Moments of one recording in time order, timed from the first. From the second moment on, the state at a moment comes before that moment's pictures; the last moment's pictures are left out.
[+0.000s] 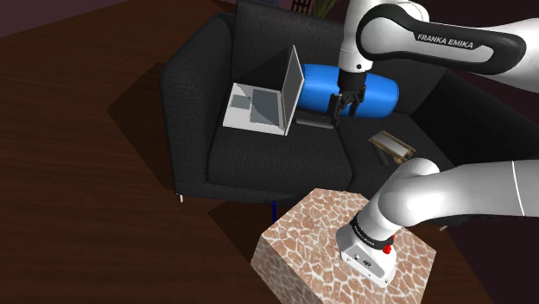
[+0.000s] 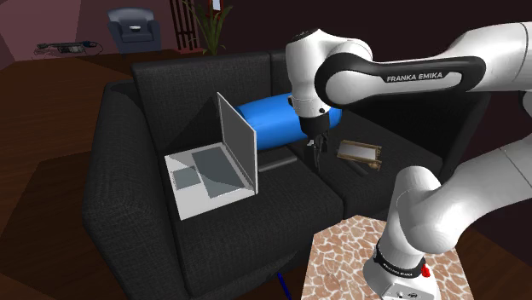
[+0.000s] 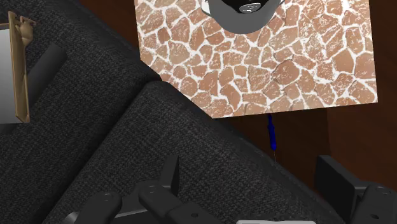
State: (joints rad) arm -0.01 -0.75 -0.03 -2.44 -0.12 1.48 0.09
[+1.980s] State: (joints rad) arm 0.13 0.01 -0.65 -2.26 -0.03 2.32 -1.19
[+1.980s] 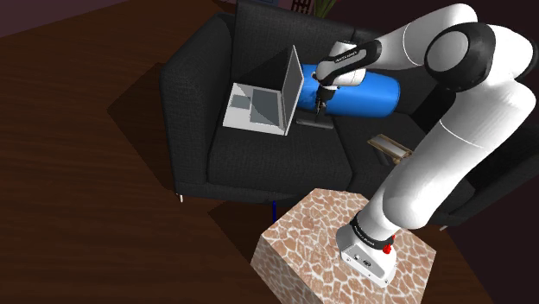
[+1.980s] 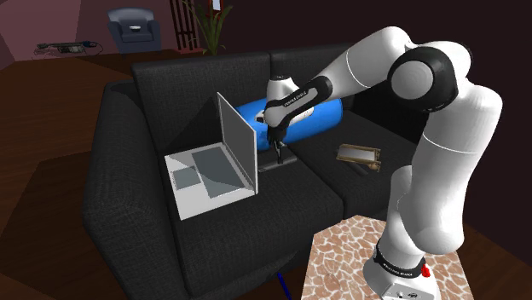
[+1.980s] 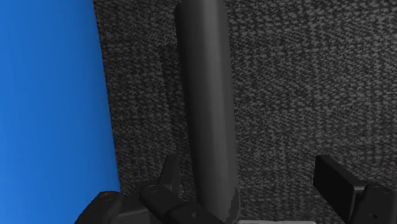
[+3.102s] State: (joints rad) arm 0.11 0.15 -0.63 -2.25 0.10 2.39 -1.30
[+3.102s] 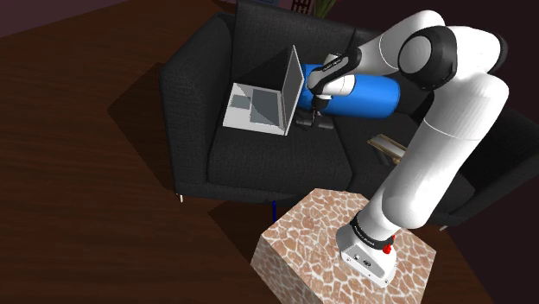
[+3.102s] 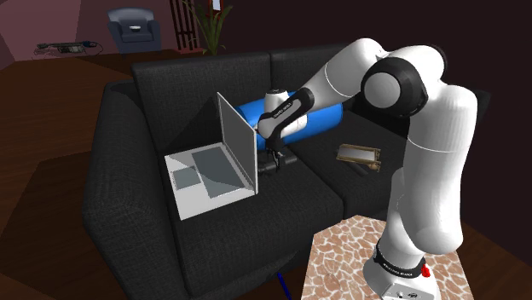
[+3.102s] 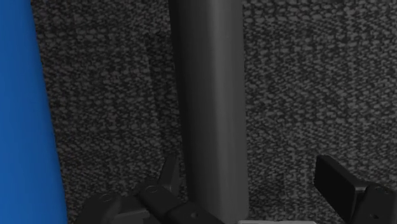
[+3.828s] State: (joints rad) arm 0.12 0.13 -0.64 -2.25 0.08 2.41 -1.29
